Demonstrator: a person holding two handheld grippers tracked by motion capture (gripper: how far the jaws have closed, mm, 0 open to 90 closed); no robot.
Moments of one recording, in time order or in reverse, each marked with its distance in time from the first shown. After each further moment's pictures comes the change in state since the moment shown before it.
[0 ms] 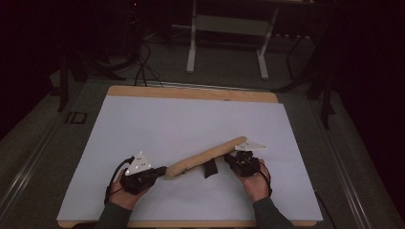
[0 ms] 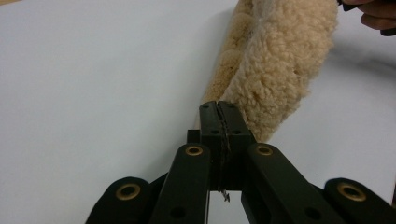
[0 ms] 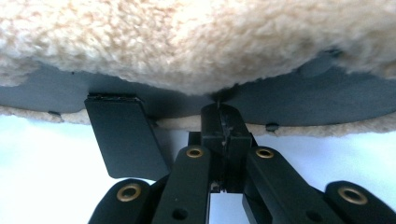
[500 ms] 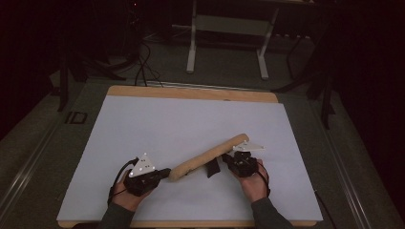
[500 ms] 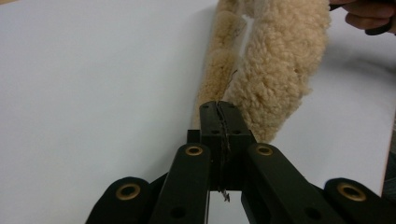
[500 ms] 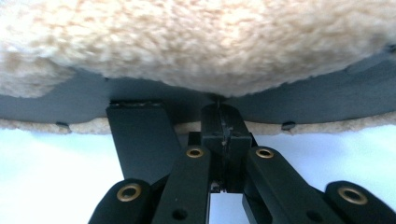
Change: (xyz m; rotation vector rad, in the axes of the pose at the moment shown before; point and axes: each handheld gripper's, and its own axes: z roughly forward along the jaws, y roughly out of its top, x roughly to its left) left arm -0.009 0.002 0.005 0.001 -0.030 0.022; right arm 0.006 0.001 0.001 -0.010 0.000 -0.017
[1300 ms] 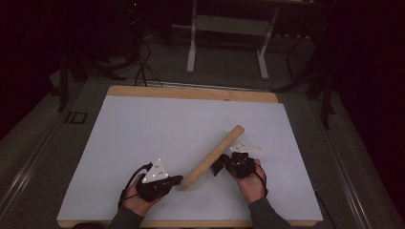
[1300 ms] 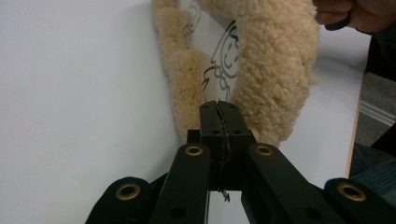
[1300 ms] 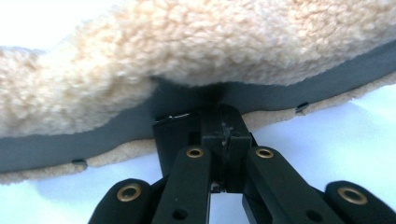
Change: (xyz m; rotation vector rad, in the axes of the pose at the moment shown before) left arm -0.027 0.006 0.018 0.013 -0.083 0.051; right arm 0.010 0.003 -0.001 -0.022 0.003 -0.025
